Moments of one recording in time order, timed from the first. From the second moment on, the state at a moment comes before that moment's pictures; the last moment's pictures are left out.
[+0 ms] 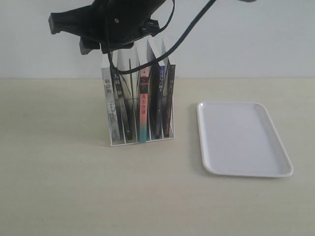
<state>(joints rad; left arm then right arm) -0.10 0.00 0.00 -0.04 0.33 0.08 0.79 1.95 -1.88 0.10 0.71 0.20</state>
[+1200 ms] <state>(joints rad) -0.10 0.00 0.00 -0.04 0.33 0.08 0.74 2.03 -1.88 0.11 0.65 0.22</state>
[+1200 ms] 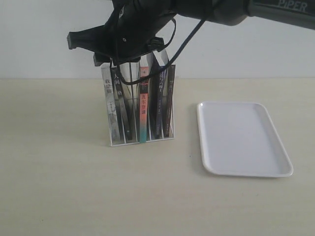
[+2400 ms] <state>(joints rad) -0.10 0.00 0.00 -0.04 0.33 0.08 0.74 2.03 -1.88 0.19 0.66 0.21</state>
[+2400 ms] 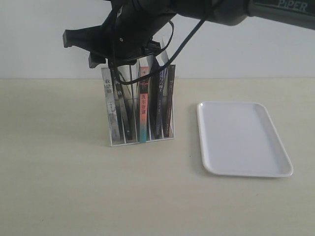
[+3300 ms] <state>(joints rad) -0.10 0.00 0.00 -0.04 0.33 0.08 0.74 2.09 -1.88 0.08 0.60 0.27</state>
